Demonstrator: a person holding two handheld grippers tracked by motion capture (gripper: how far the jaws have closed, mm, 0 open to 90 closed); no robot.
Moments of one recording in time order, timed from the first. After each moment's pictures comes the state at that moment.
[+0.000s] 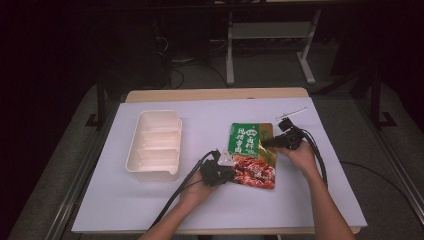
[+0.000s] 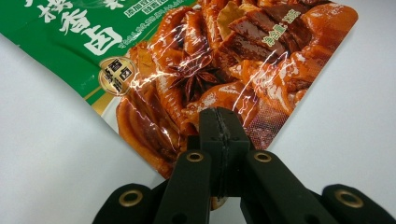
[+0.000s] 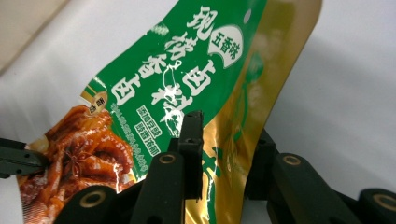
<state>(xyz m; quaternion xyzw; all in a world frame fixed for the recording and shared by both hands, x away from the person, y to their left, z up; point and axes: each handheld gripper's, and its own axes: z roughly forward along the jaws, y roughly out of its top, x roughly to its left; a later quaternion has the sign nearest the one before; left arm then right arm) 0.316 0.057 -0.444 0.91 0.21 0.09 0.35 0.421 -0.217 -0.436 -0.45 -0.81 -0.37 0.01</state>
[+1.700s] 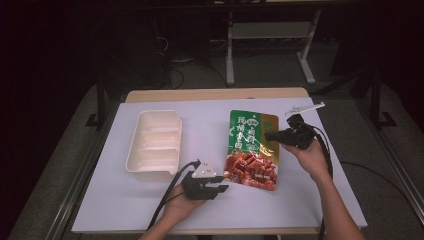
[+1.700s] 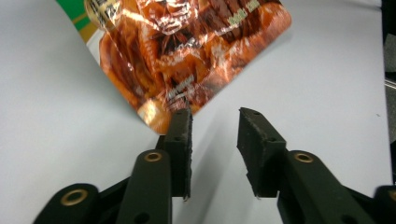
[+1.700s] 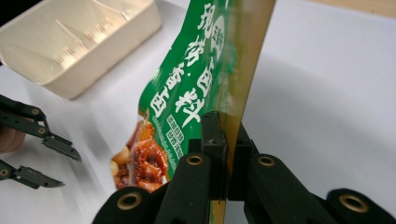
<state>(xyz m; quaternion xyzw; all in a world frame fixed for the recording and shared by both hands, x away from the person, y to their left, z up) 0.275 0.107 -0.435 0.88 0.21 0.06 0.42 0.376 -0.217 -0.368 -0.40 -0.81 -0.44 -0.04</state>
